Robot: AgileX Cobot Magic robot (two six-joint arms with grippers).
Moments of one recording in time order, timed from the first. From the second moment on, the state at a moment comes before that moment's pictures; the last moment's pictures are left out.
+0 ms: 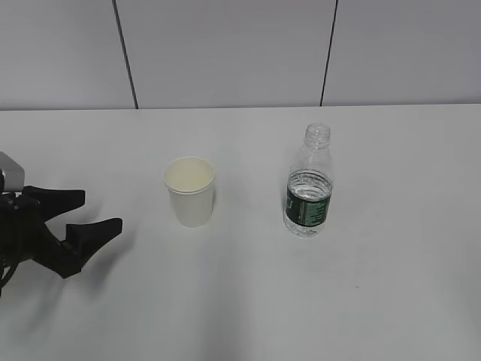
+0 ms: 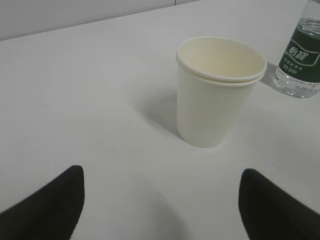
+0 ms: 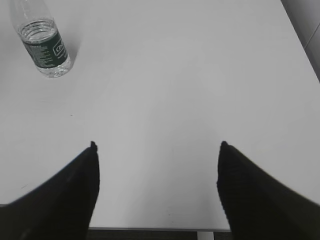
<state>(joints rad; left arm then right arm) 0.06 1.89 -0.41 0.86 -1.14 -0.19 0.00 -0.02 -0.50 -0.04 1.15 -0.01</state>
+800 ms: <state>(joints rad) 0.06 2.02 -0.65 1.08 -1.14 -0.19 0.00 -0.02 -0.50 -0.04 1.15 -0.01</state>
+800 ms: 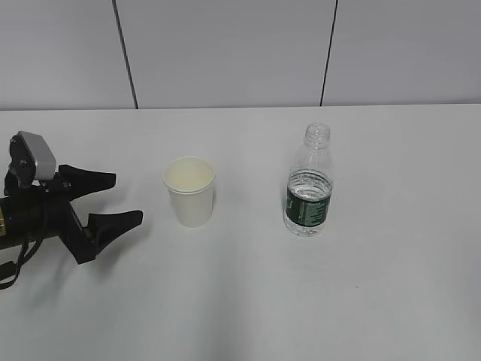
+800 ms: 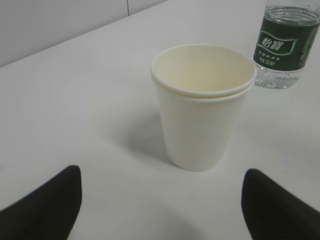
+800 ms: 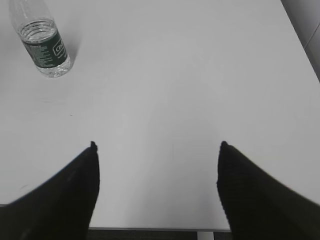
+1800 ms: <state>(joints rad) 0.06 2.08 -0.81 1.23 -1.14 -0.32 0.00 -0.02 -0.50 -0.04 1.15 -0.01</state>
